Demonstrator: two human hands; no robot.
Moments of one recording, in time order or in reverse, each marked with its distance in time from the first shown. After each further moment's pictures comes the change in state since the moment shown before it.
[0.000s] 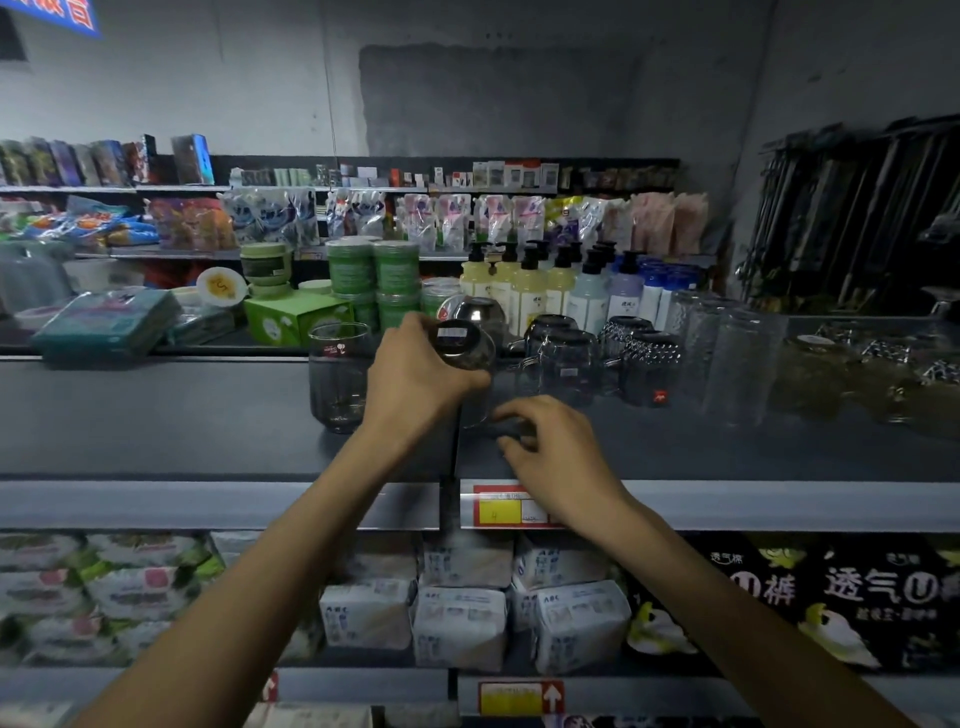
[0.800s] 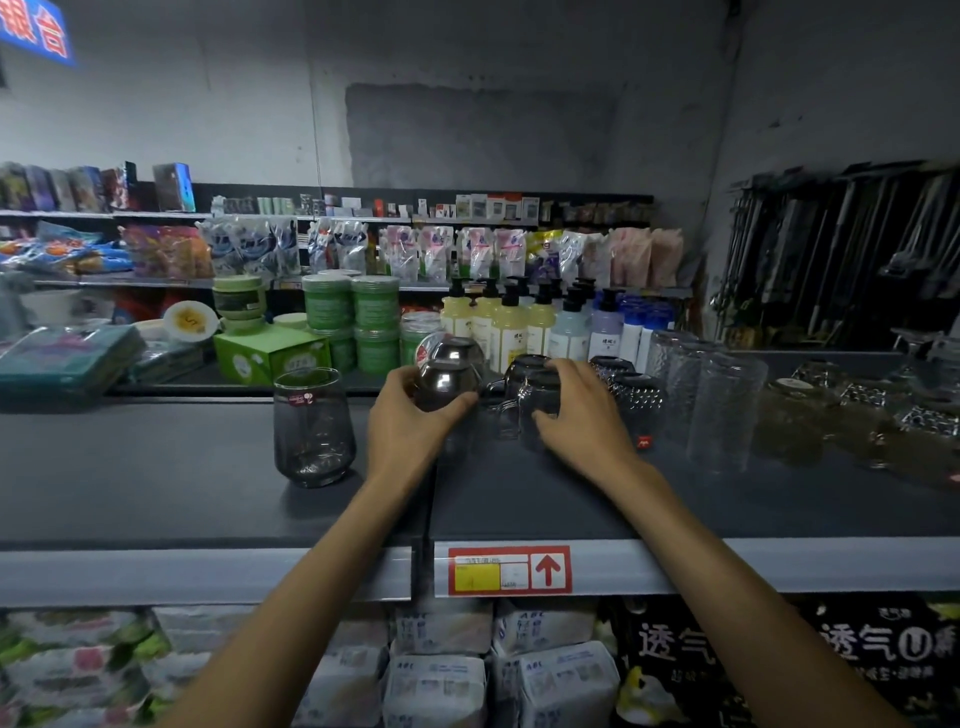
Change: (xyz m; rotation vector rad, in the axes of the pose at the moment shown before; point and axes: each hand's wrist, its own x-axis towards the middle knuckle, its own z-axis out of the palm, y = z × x) left_hand 0.027 -0.028 0.053 -0.304 0.025 -0.120; right_hand 0.094 0.065 -0.037 -0.291 0.159 0.040
